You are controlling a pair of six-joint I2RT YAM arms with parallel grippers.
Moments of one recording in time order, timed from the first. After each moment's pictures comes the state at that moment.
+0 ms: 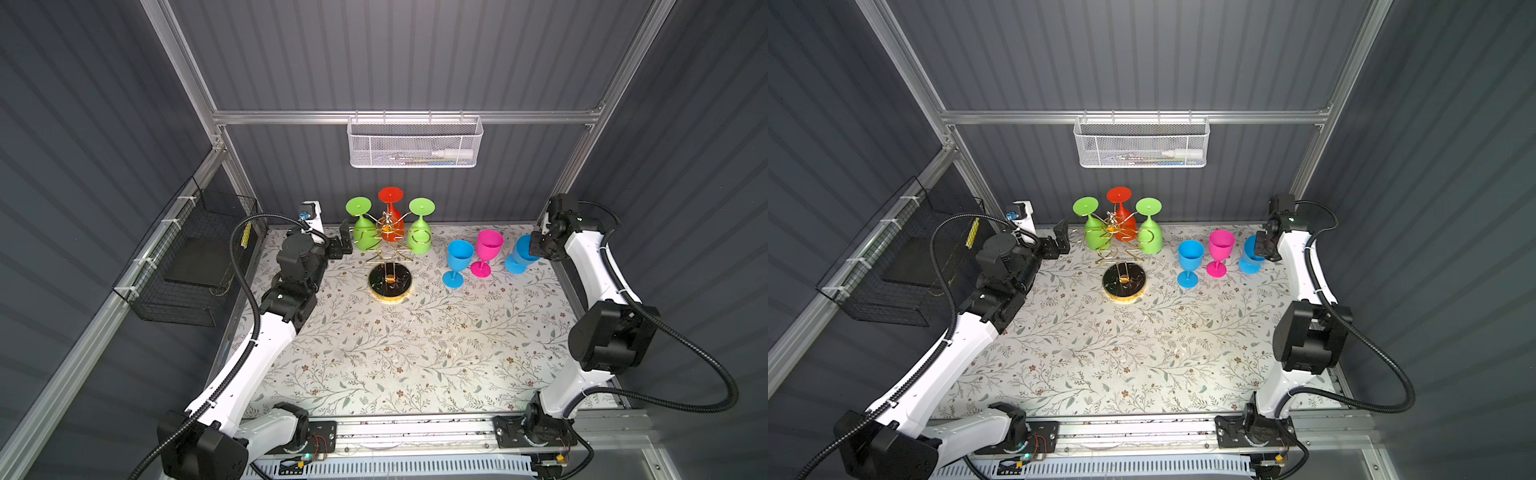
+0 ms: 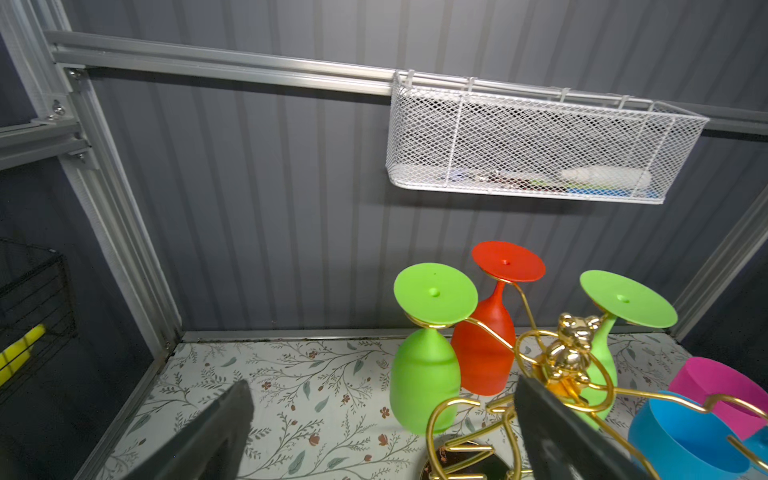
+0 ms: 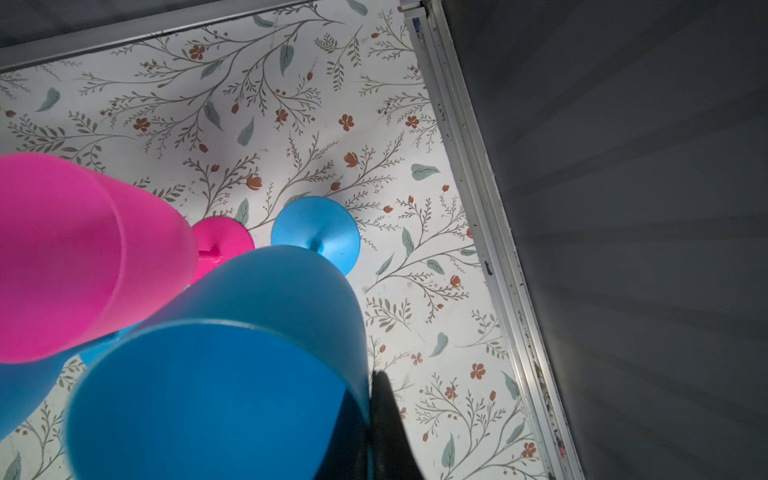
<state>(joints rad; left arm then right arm) -0.37 1.15 1.07 0.03 -0.25 -0.09 -0.13 1.82 1.78 -0.99 0.17 0.07</state>
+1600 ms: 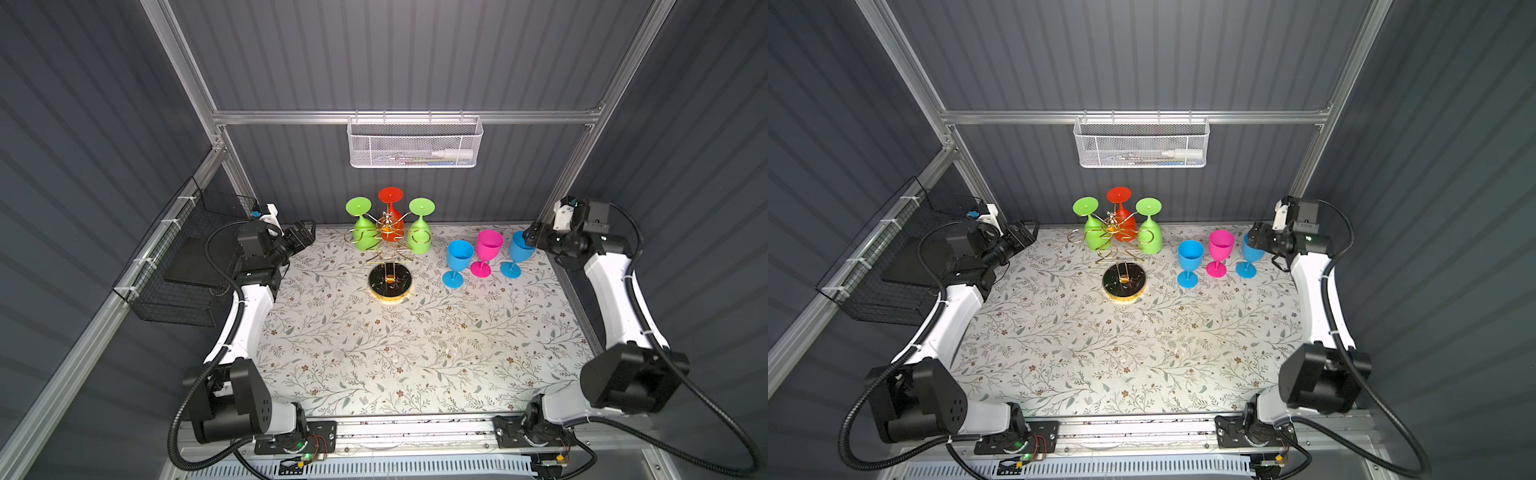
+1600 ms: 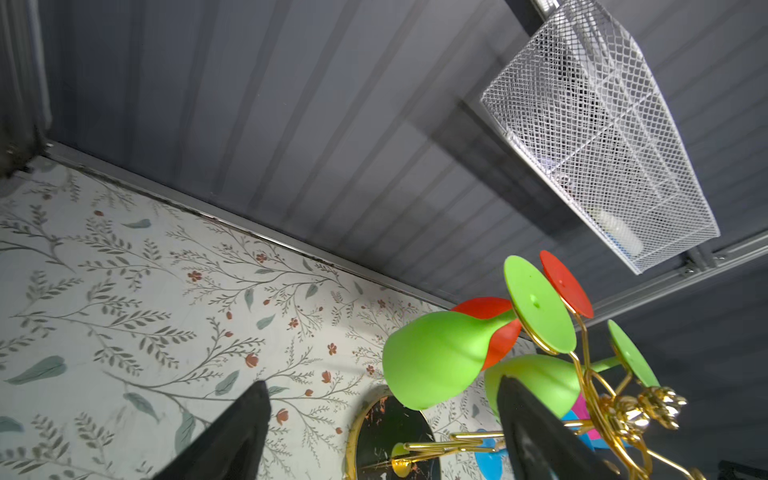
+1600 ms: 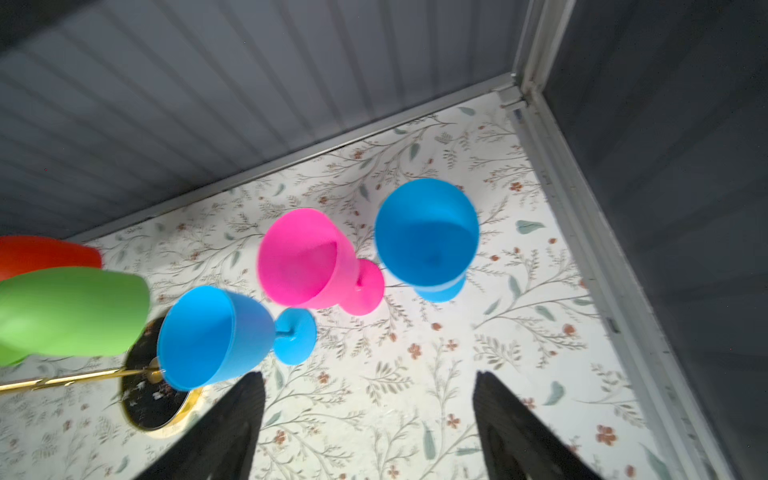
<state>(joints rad) 0.11 1.43 1.17 0.01 0.50 -0.58 -0.18 1.43 1.43 -0.68 -0.26 0.22</state>
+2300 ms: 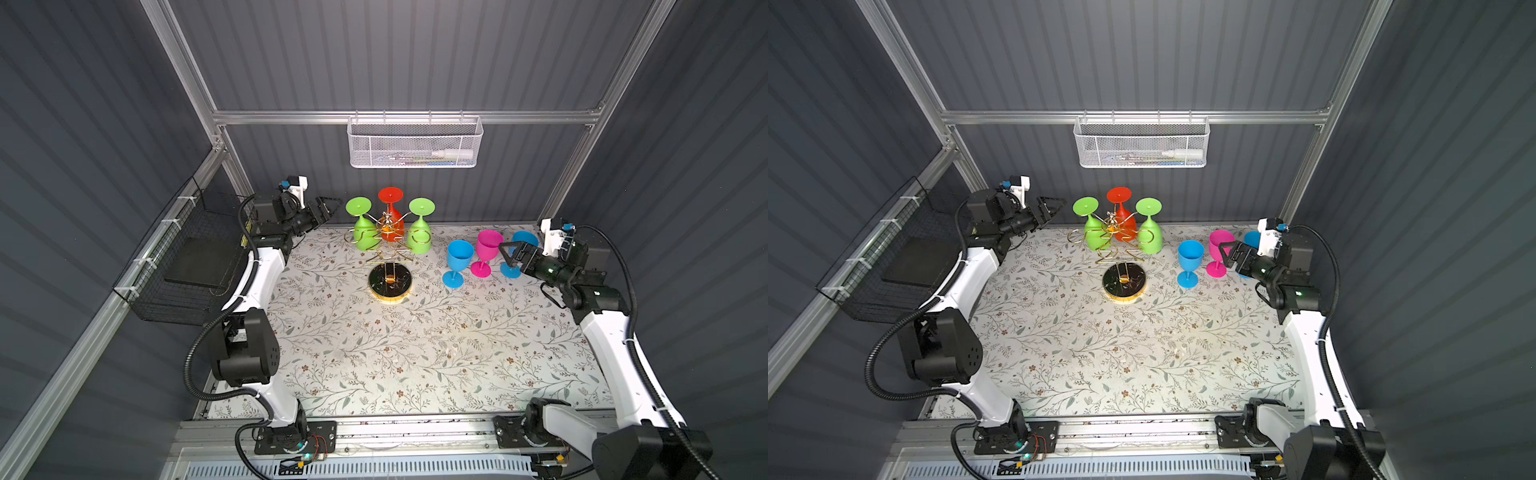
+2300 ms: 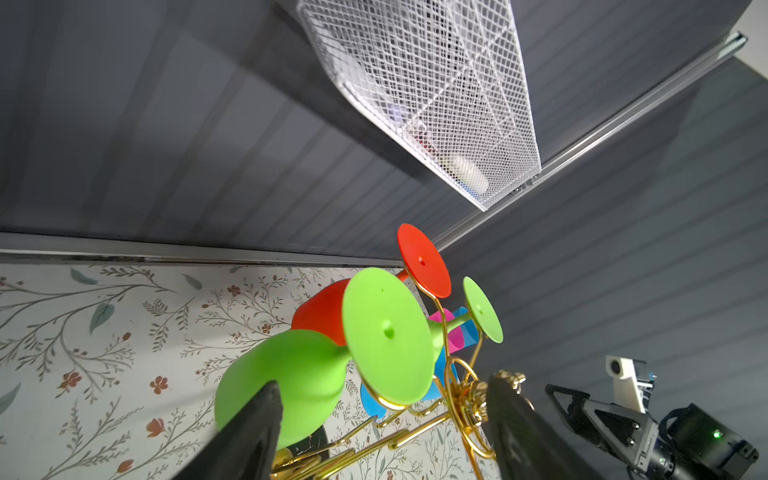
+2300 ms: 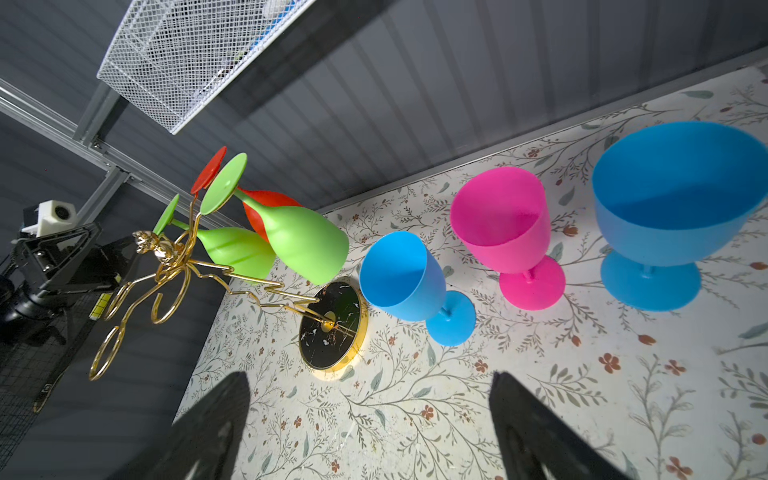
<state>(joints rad) 0.01 1.75 1.57 -0.03 0.86 -0.63 -0.09 1.10 1.07 -0.39 -0.53 0.41</state>
